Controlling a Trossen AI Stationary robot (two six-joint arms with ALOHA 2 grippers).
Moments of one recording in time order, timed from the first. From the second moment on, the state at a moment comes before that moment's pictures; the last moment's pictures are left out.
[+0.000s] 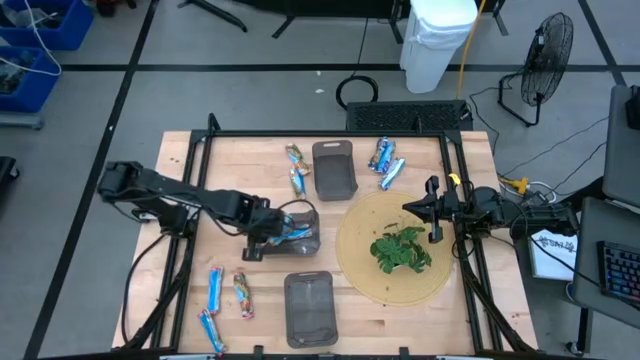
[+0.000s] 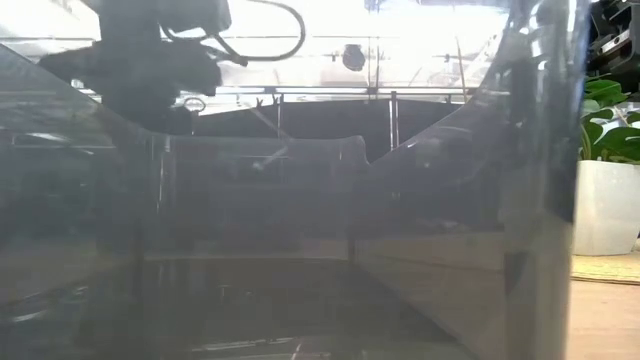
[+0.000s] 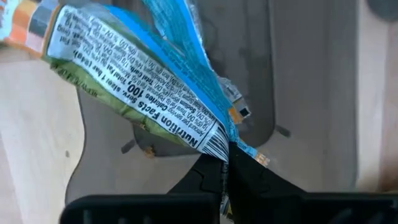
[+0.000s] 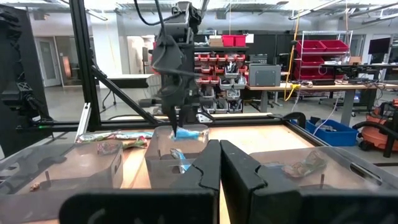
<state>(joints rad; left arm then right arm) -0.13 1.47 0.94 -0.82 0.00 -0.05 0.00 0.01 0.01 0.10 0.05 0.01</state>
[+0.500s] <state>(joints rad) -0.10 1.47 0.94 -0.80 0.12 -0.12 0.00 0.01 0.01 0.10 0.05 0.01</state>
